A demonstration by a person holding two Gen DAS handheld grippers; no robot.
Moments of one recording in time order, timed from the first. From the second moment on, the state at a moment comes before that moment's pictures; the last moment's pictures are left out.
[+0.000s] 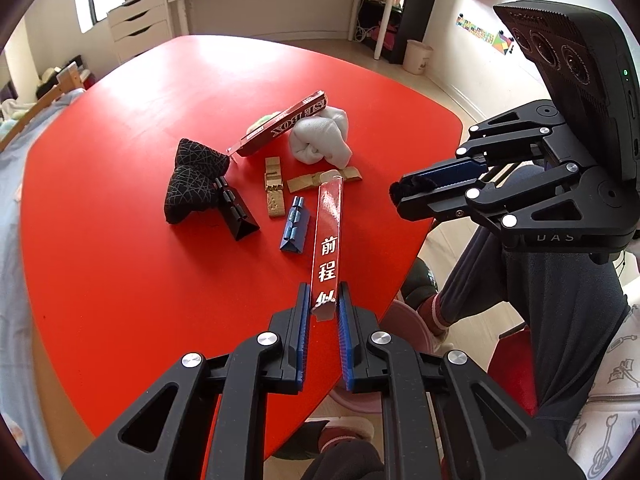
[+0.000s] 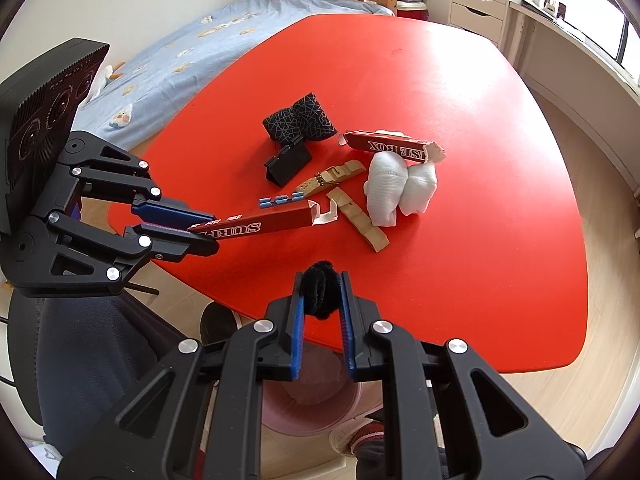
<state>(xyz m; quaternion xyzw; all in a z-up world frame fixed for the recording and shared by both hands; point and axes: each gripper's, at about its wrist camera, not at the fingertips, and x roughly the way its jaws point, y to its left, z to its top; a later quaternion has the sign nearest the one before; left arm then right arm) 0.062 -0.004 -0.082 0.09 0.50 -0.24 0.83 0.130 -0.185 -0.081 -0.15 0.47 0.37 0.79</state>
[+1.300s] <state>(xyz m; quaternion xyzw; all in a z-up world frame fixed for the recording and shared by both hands) -0.045 -0.038 -0.035 -0.01 0.47 -0.14 0.87 0.058 -0.239 -0.021 -0.13 0.44 0.41 0.79</state>
